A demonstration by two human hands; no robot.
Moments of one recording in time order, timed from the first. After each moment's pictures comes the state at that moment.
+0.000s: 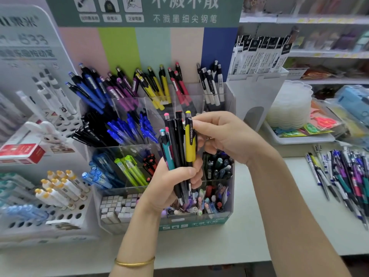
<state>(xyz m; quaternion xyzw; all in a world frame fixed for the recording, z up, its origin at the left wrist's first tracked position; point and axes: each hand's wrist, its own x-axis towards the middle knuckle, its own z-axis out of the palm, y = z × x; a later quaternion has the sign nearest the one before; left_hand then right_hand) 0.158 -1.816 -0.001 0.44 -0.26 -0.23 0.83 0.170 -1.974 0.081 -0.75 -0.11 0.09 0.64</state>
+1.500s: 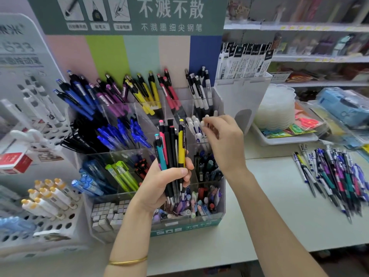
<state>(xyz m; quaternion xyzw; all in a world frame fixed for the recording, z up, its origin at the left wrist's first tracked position) 0.168 -1.812 -0.010 0.50 -0.22 -0.23 0.81 0.179 -1.983 0.023 -0.86 -0.01 -0.39 0.33</state>
